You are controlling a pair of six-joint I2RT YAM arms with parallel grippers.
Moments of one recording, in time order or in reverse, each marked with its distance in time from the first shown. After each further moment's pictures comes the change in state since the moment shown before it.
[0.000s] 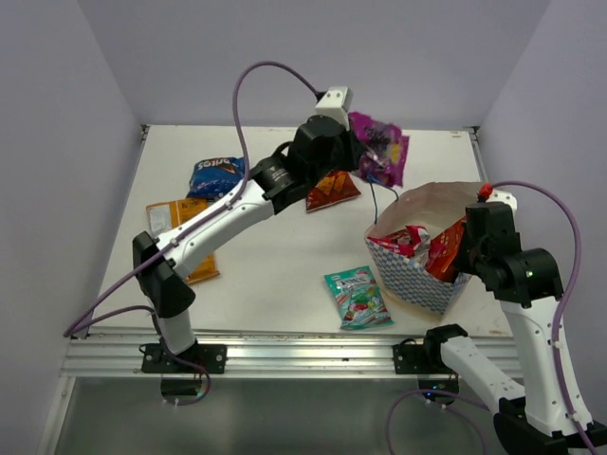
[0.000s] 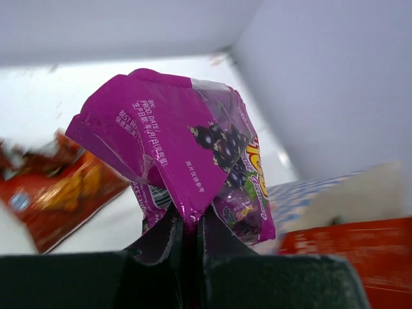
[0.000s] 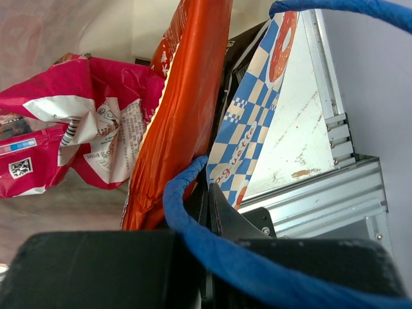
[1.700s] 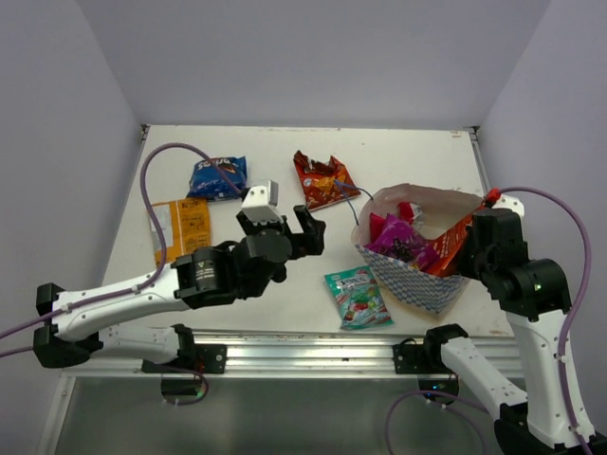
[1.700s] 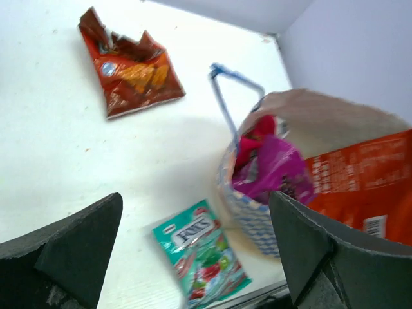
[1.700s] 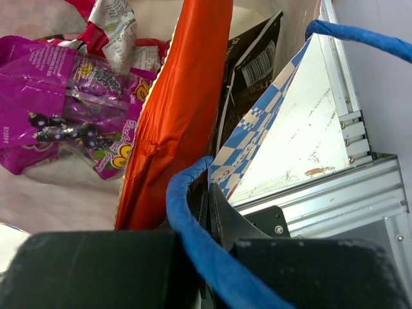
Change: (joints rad) left arm -0.449 -0.628 -0.528 -0.141 -0.601 -0.322; right arm 0.002 -0.047 0.011 -0.015 -0.026 0.043
